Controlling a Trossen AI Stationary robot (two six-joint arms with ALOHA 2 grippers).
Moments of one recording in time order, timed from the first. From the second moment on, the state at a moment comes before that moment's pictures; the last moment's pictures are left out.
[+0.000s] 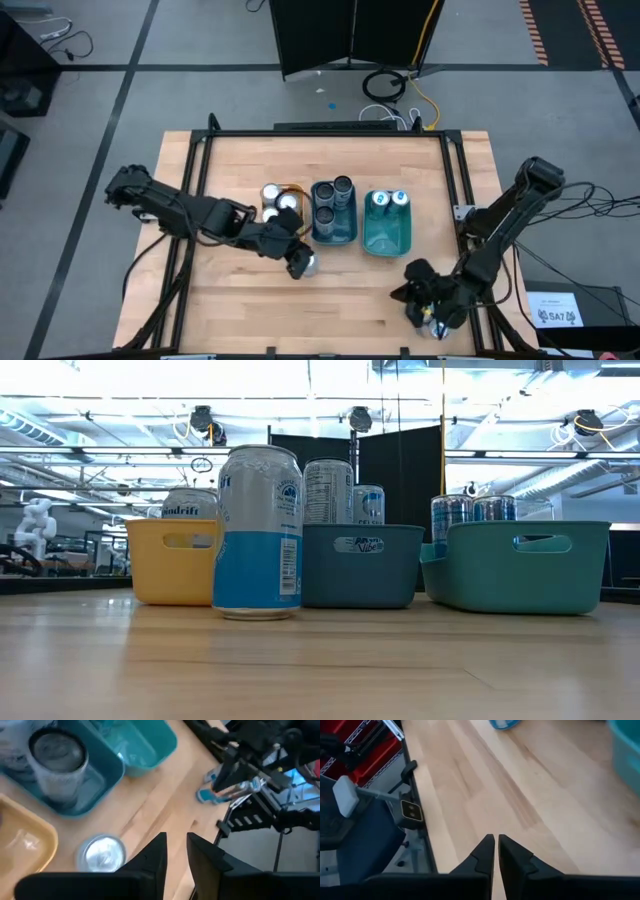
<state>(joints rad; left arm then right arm) -0.36 1.55 1.51 -0.73 -0.23 -1.04 0.92 1.37 0.81 -0.32 0.58 1.39</state>
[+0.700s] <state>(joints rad) -0.23 1.59 1.54 -0.67 -0.42 -1.03 0.94 1.29 0.77 -0.32 0.60 1.34</state>
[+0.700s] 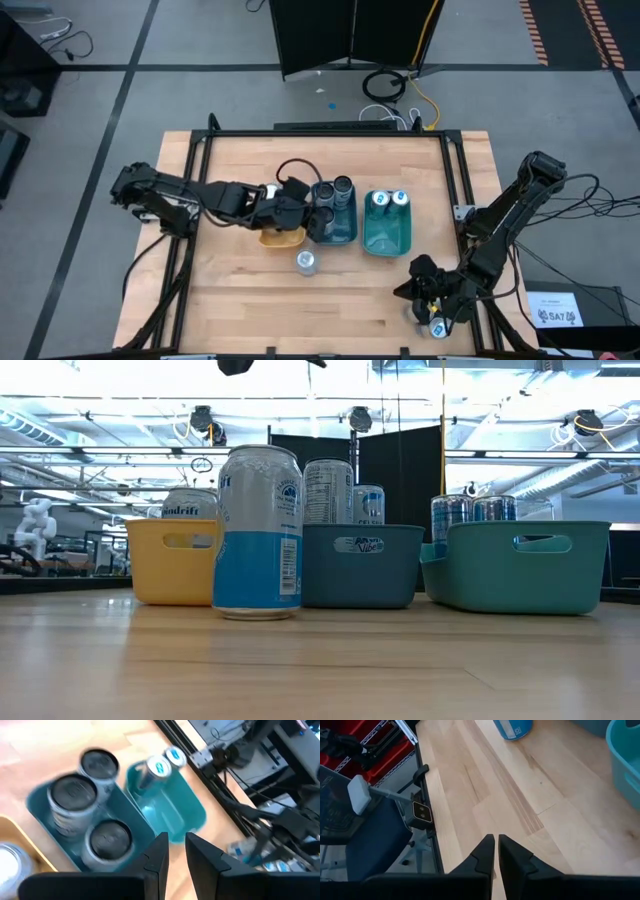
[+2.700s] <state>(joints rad) -0.34 1.65 1.55 -0.64 -0.37 -1.23 0.94 1.29 0.77 -0.32 0.60 1.31</state>
